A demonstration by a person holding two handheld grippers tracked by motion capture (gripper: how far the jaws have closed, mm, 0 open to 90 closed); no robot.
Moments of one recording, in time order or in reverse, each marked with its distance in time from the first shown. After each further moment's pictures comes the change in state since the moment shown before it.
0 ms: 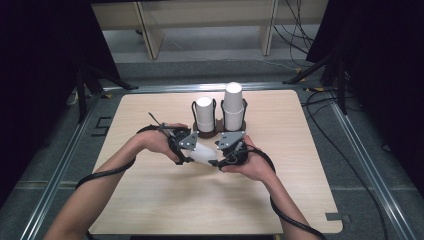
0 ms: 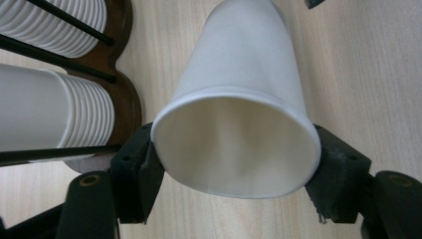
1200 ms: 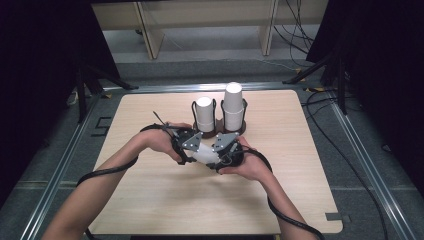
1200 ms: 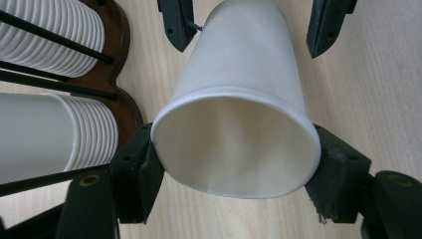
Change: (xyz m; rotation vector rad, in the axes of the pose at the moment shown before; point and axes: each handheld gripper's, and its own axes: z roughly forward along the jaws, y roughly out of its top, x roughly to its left) left arm -0.001 0.010 0.001 -0.003 -0.007 0.043; right arm 0.003 0.002 0.014 0.047 0.048 -0.036
